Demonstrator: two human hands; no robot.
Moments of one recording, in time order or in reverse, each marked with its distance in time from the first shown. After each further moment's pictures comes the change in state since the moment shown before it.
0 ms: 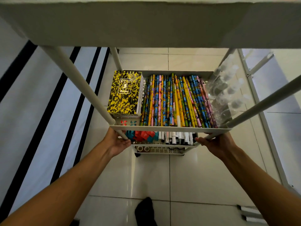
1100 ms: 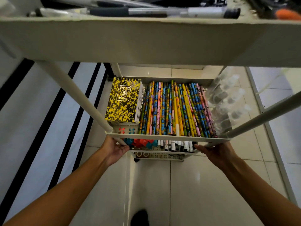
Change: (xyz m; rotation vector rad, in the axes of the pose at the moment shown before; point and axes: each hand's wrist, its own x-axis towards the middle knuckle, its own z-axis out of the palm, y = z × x) left_hand 0.124 0.199 0.168 -0.084 -0.048 0.070; right_hand 0.195 -0.171 0.137 0.016 0.017 0.017
